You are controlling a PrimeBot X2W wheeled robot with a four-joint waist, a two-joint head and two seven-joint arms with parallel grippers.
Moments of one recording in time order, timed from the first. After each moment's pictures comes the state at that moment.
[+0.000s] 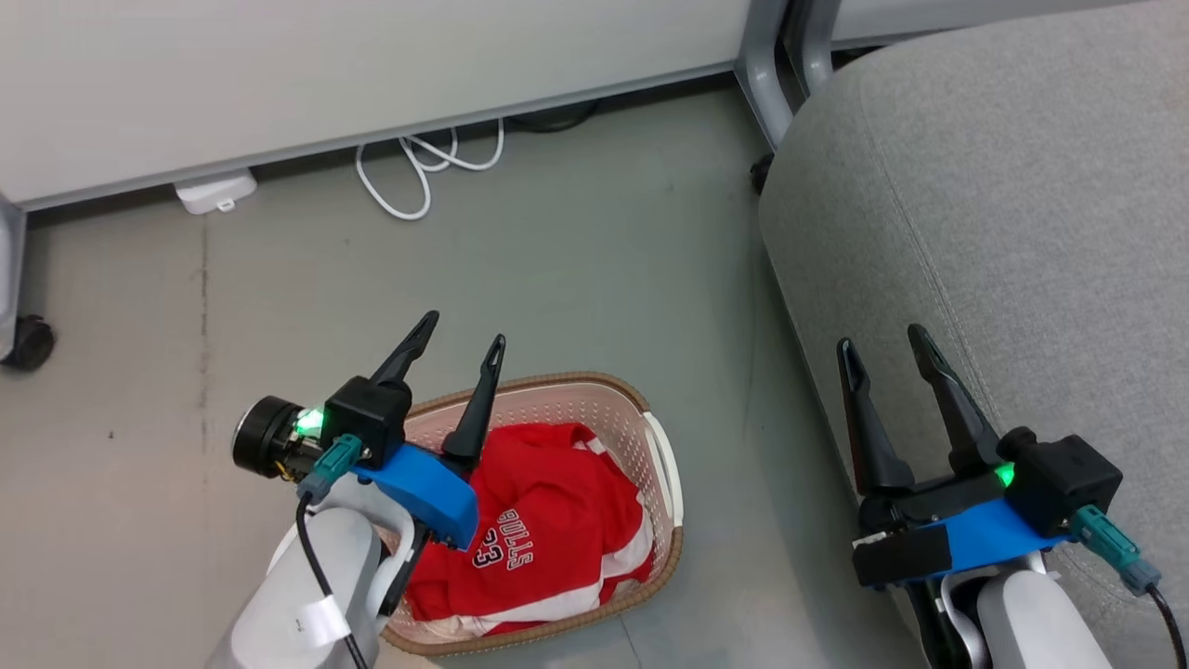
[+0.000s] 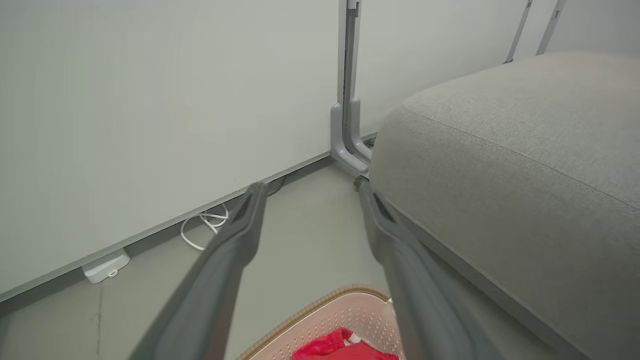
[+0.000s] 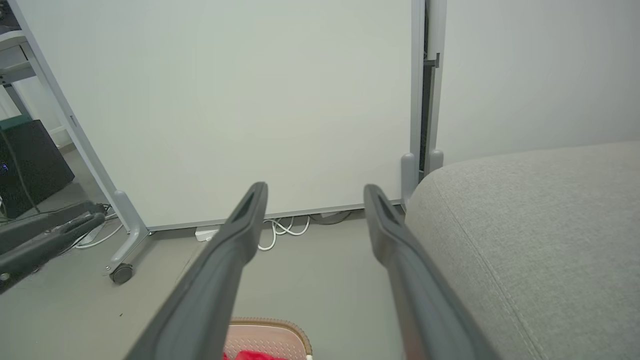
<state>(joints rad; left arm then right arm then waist) -0.43 0.16 -0.41 0.54 -0.23 -0.13 -0.26 -0.18 -0.05 0.10 0.14 0.20 0.13 -0.26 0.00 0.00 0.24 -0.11</state>
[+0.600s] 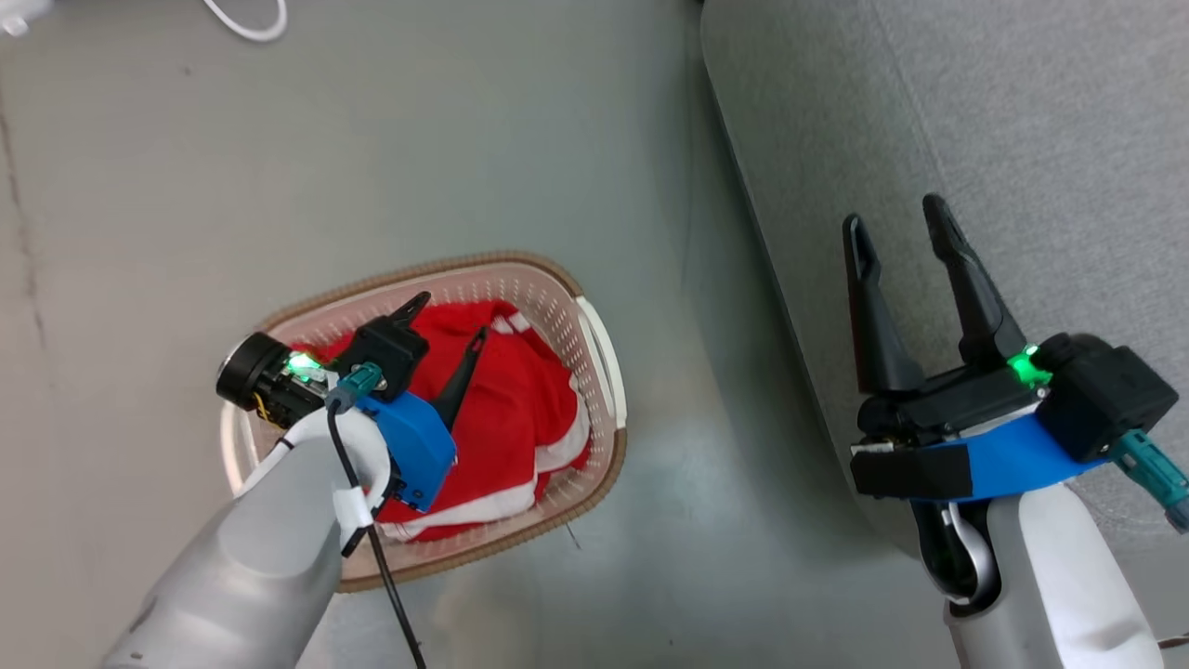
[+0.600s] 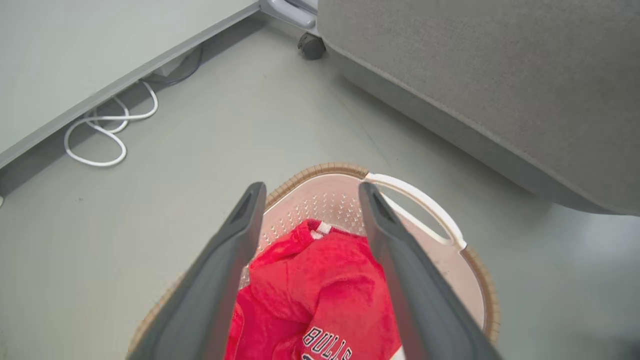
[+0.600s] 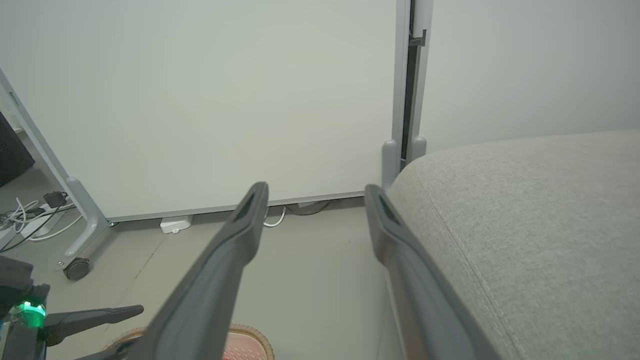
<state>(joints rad) -0.74 0.25 -0.81 0.91 -0.41 -0.13 -0.26 -0.33 -0.05 0.12 0.05 0.21 0.13 -0.26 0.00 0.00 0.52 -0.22</state>
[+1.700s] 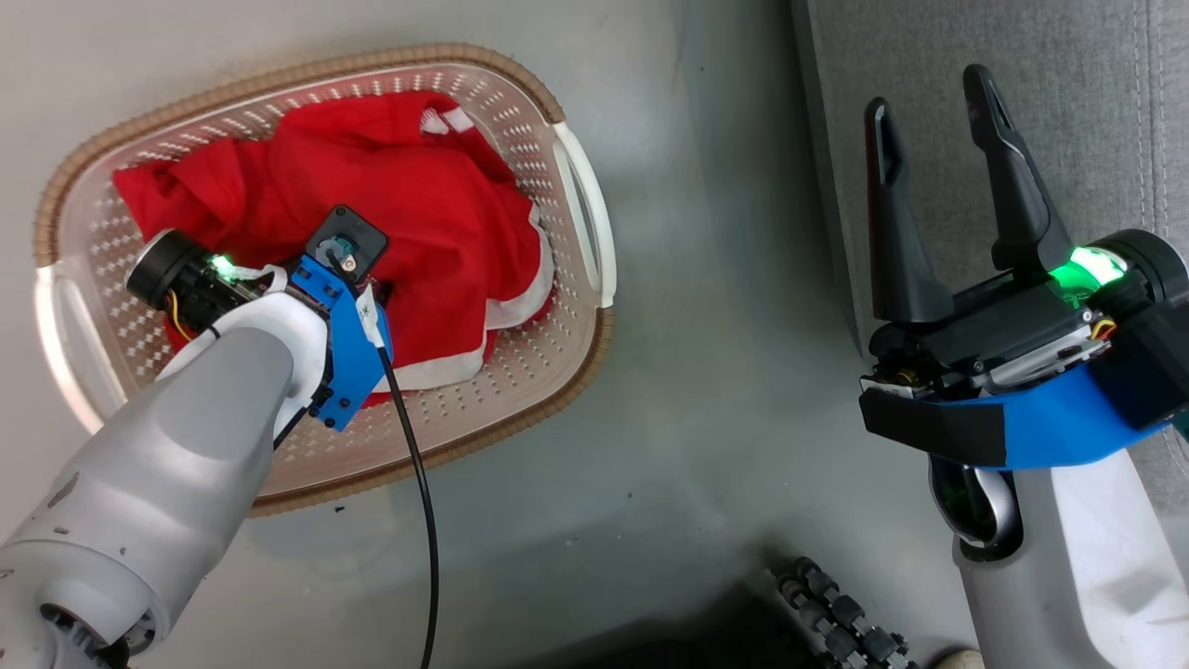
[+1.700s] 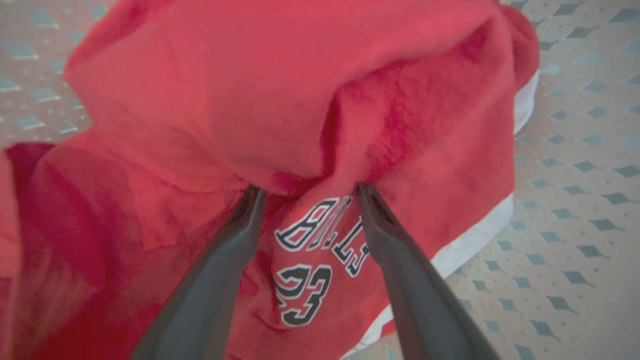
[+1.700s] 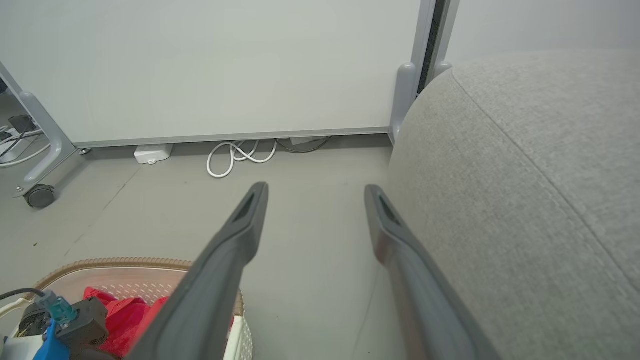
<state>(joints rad) -1.05 0.32 -1.28 1.09 -0.70 -0.13 0.05 -0.45 -0.05 0.13 -0.09 0.17 0.13 -0.26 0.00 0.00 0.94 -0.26</state>
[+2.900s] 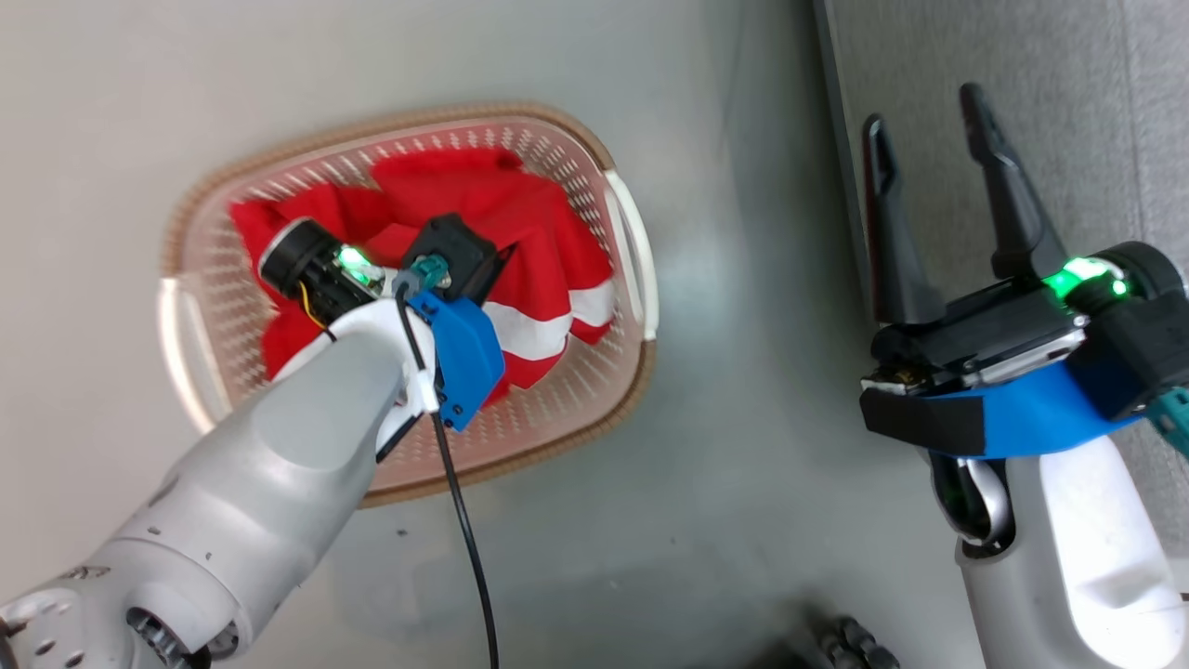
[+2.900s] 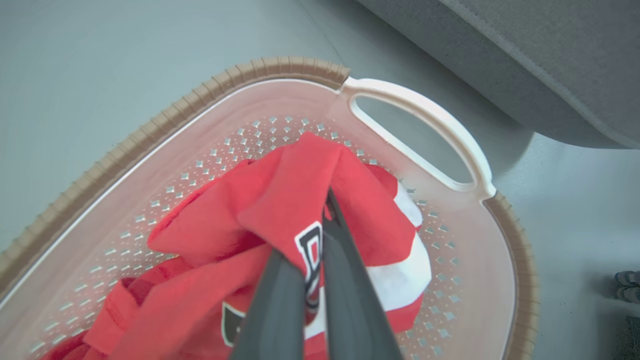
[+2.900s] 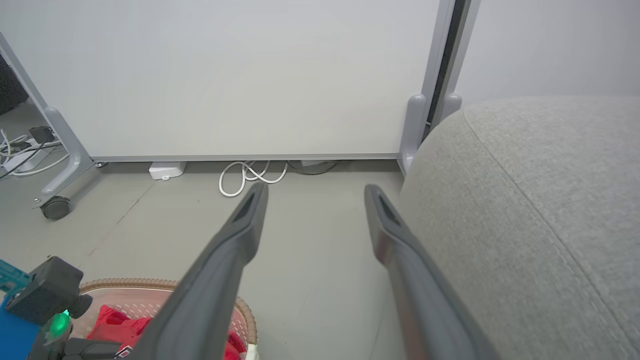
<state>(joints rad) -1.04 0.22 -1.28 0.99 -0.76 -0.13 -0.18 -0.45 -0.05 0.11 -0.03 0.12 0.13 -0.26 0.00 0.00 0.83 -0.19</state>
